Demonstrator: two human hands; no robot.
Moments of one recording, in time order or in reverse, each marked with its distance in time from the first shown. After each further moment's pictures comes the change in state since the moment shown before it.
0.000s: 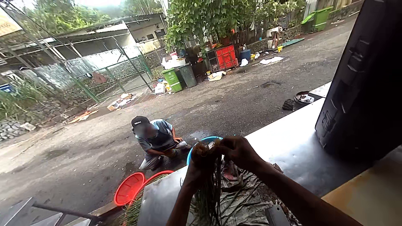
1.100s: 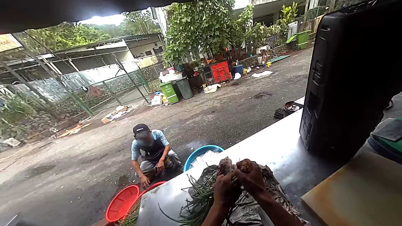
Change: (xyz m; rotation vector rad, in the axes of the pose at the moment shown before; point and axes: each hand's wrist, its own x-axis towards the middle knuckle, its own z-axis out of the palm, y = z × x) left_hand -0.057 -0.052 0.119 0.938 -0.023 0.179; right_hand -0.099 0.062 0.030 0.017 0.568 0.290
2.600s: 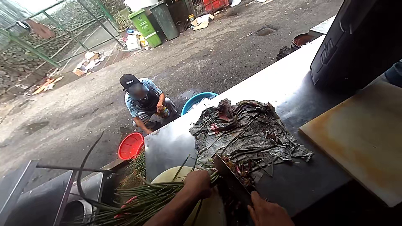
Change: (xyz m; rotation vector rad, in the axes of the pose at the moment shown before) left_hand -0.161 -0.079 -0.066 0.572 -1.206 -0.284; right_hand -0.284 0.008 -0.025 -0.810 -0.744 0.235
